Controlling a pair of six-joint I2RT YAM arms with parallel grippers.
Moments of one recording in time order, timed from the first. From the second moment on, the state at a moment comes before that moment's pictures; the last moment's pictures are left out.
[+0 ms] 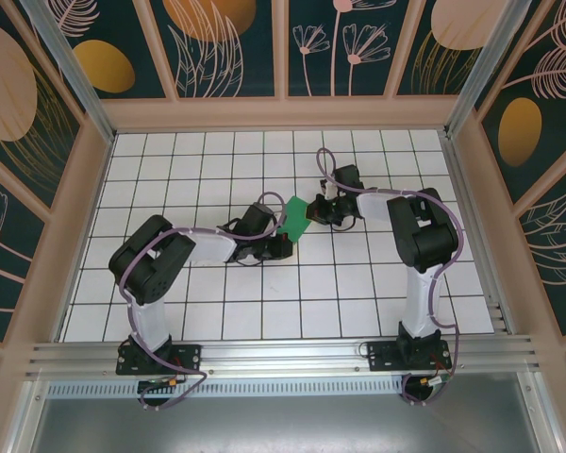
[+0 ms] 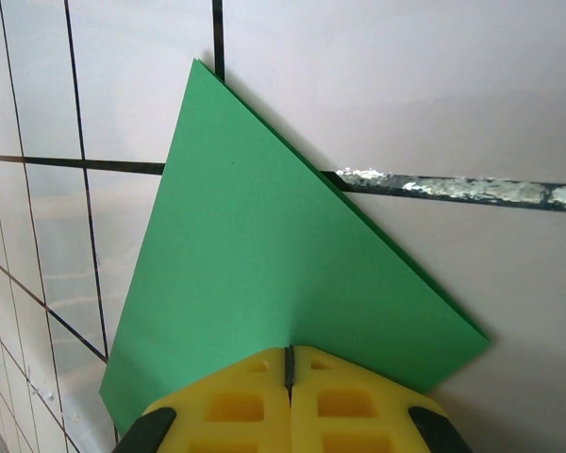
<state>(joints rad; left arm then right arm) -0.70 1.88 0.88 0.12 0.40 -0.70 0.36 2.03 1.16 -0.14 -0.57 0.54</state>
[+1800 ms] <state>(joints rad) -0.70 1.83 0.90 -0.01 0.31 -0.73 0.37 1.92 1.09 -0.08 -0.49 0.54</state>
